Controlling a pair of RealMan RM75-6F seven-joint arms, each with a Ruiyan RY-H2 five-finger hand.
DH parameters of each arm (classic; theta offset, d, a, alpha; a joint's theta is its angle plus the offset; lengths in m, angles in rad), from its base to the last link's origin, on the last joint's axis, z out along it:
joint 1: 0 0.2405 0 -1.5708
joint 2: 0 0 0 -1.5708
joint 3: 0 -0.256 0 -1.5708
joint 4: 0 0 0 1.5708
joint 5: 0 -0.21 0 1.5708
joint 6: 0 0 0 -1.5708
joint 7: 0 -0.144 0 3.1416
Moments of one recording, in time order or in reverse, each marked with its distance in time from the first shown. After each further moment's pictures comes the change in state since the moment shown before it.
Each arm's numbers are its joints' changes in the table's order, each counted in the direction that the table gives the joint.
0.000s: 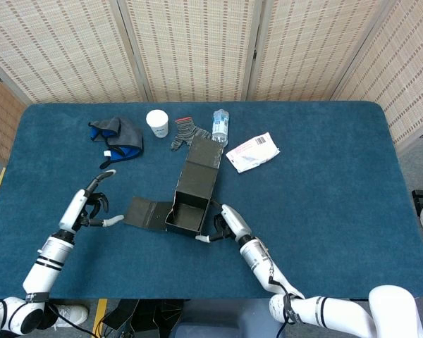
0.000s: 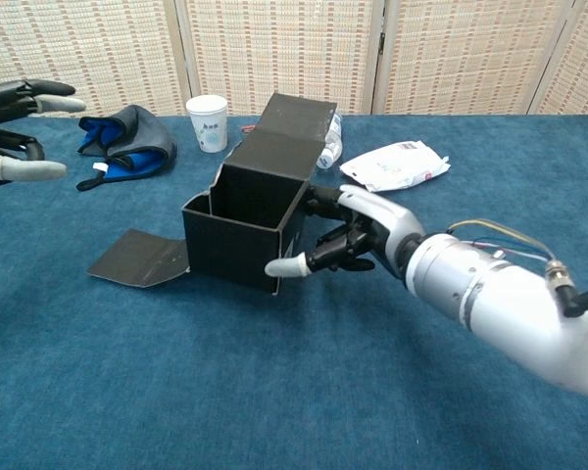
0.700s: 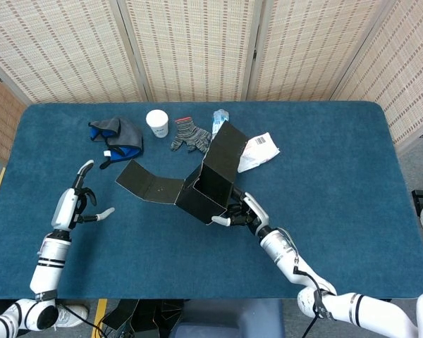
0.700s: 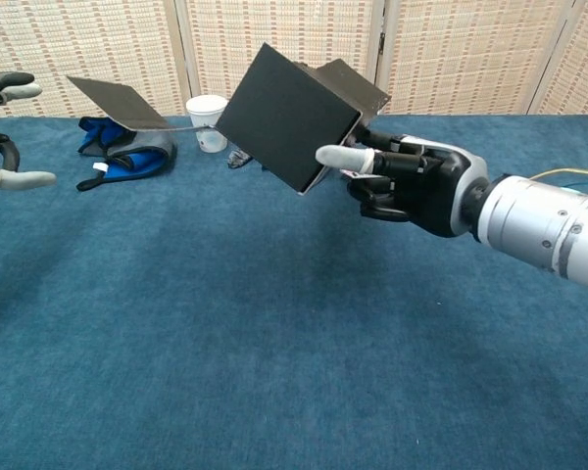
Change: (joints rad) left arm 0.036 -0.169 0.046 -0.192 0.044 0.110 -0.209; right arm -0.089 0.215 -0.081 0.142 0.186 -0.141 -0.731
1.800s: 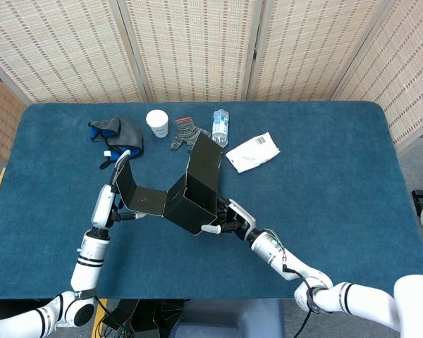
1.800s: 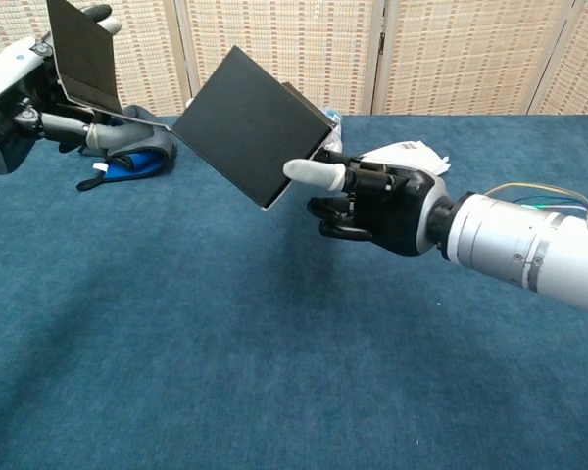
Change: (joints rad) left arm -0.080 -0.142 0.072 0.123 -0.071 0.101 -0.062; right arm 0.141 -0.025 0.146 -0.154 0.219 0.051 -0.436
